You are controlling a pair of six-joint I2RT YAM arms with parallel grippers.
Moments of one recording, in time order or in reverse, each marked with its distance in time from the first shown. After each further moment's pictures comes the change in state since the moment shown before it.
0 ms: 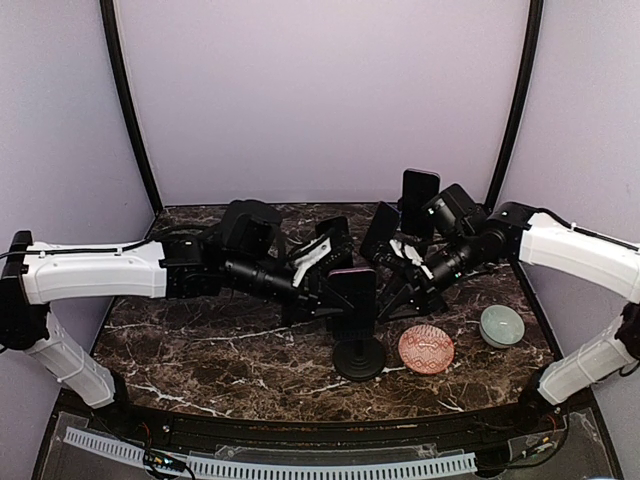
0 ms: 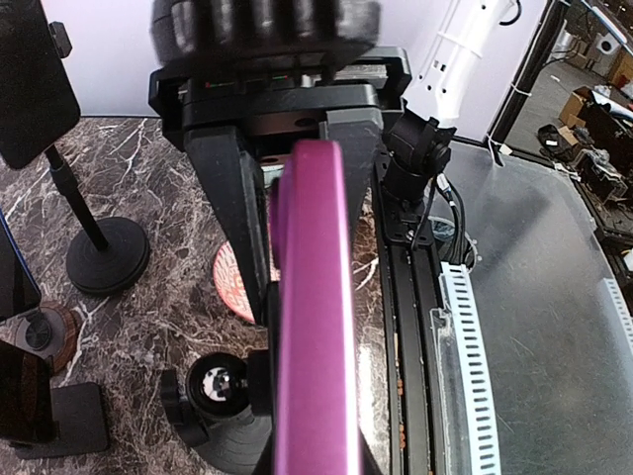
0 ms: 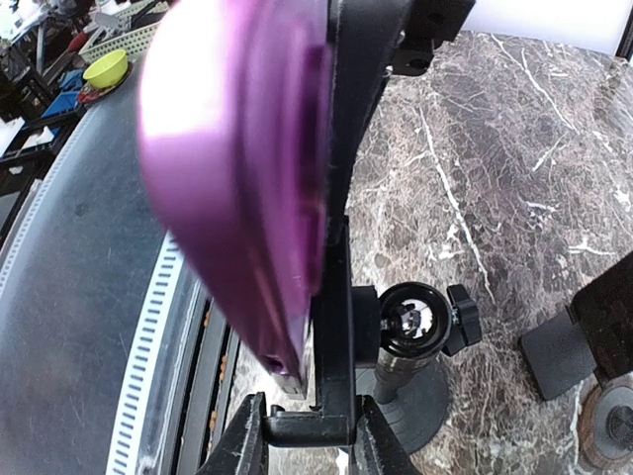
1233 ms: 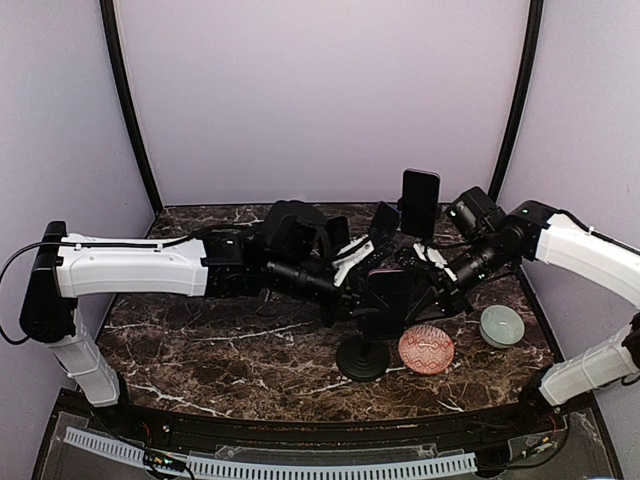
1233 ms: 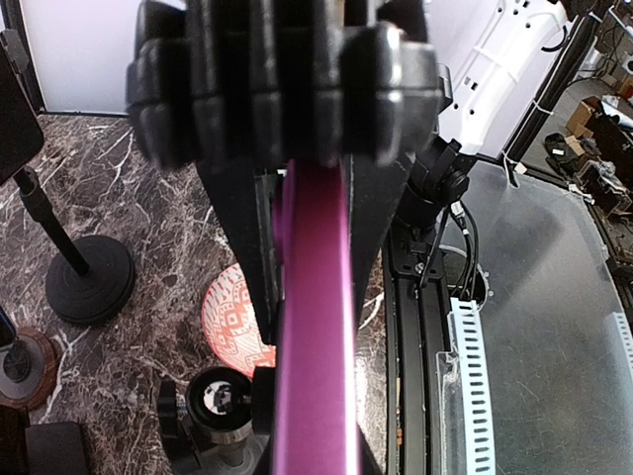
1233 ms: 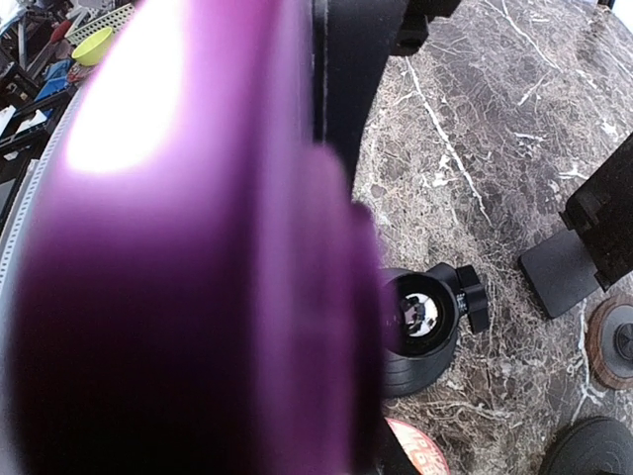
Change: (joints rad) left arm -0.079 0.225 0.193 0.044 -0.078 -0.090; right arm -0.096 -0.073 -0.026 -0.177 0.019 -0.101
